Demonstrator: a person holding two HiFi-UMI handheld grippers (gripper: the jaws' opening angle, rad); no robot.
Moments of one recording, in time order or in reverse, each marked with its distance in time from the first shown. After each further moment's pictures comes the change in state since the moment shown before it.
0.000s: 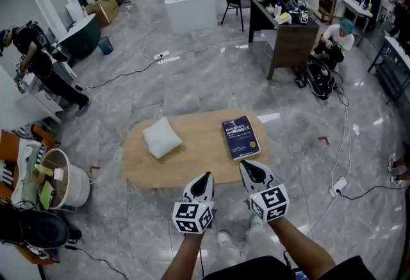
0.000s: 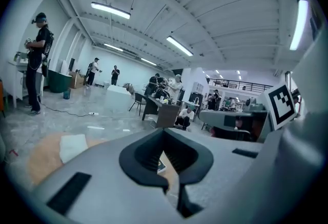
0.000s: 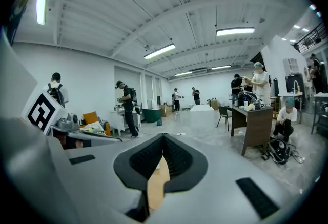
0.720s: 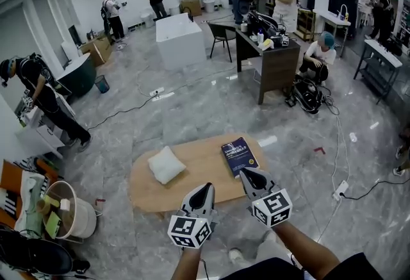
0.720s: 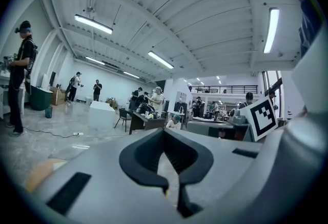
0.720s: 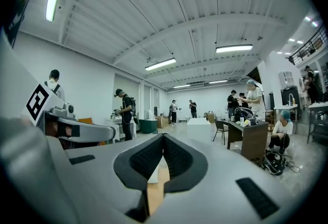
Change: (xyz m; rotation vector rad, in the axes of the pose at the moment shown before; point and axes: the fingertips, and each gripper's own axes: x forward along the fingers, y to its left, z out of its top) left arm -0.071 -0.034 0.077 0.135 -0.144 -0.174; right arm -0.038 0.039 0.062 -0.054 -0.146 -0.059
